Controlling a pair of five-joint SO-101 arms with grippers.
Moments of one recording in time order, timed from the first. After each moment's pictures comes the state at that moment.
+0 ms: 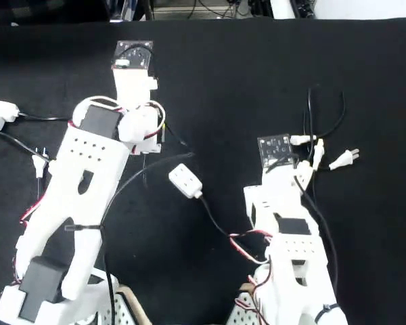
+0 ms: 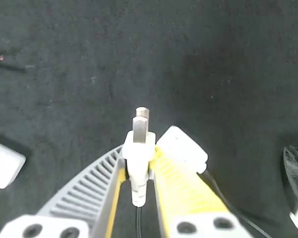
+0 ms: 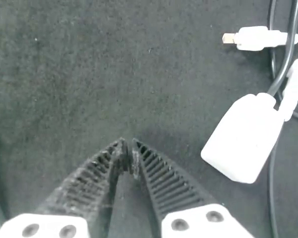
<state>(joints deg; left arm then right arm) 13.2 -15.9 6.9 78.2 12.4 1.6 -52.7 87.4 25.5 11.1</state>
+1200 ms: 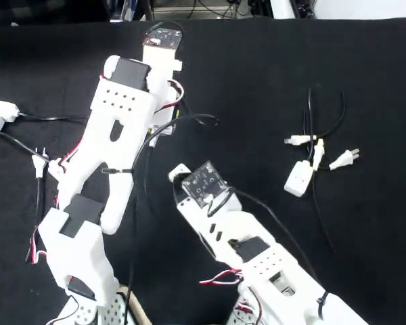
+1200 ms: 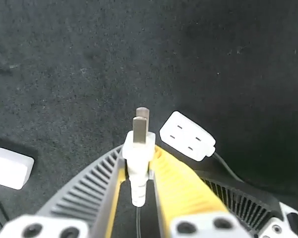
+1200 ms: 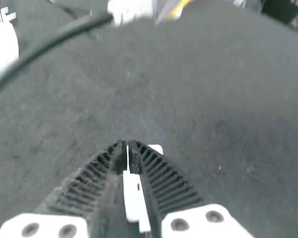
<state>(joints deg) 14.8 15.3 -31.6 99.9 5.8 -32.7 -52.7 96.0 -9.3 11.1</state>
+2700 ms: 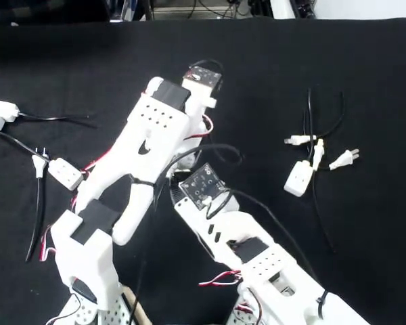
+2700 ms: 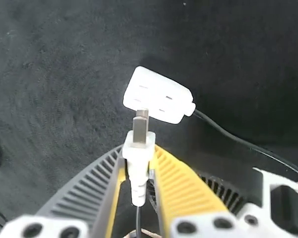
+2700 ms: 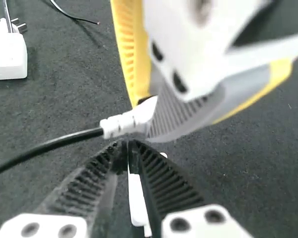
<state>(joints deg) 24.2 15.3 -19.8 99.3 5.3 -33.9 -52.7 96.0 -9.7 11.1</state>
